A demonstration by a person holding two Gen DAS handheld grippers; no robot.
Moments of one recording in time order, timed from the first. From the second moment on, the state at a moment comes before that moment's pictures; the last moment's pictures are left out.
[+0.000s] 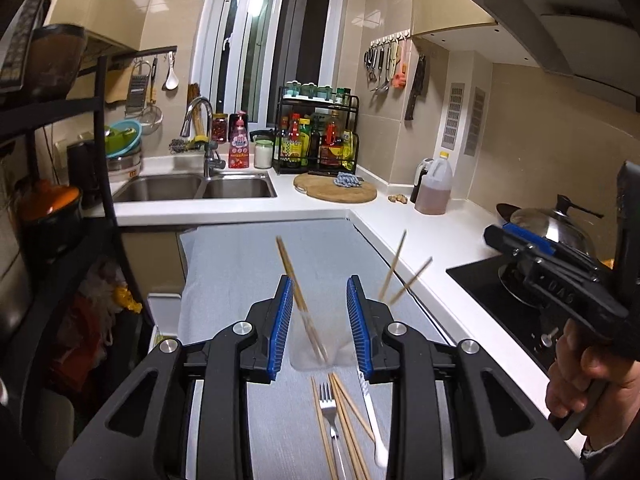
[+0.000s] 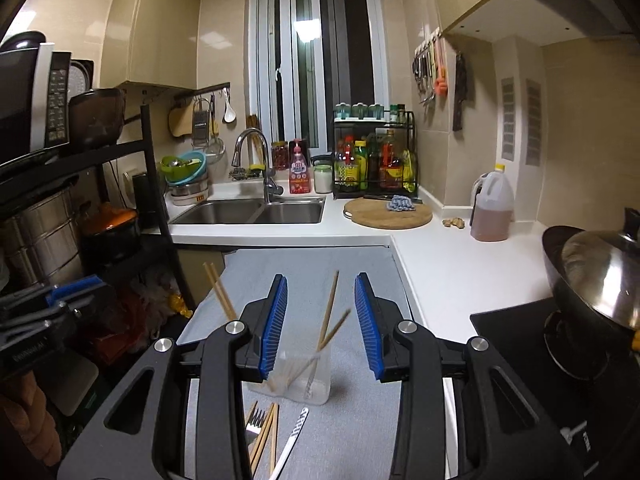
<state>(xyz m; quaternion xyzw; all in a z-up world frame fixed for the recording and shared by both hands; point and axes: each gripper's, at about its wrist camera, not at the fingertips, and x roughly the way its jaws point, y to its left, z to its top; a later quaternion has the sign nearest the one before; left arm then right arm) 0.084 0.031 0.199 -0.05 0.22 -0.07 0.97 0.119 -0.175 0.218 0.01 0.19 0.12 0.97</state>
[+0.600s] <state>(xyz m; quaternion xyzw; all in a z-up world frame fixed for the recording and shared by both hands) 0.028 0.044 0.044 -0.08 0.30 -0.04 0.95 0.062 -0.132 0.003 0.03 0.37 0.16 0.91</state>
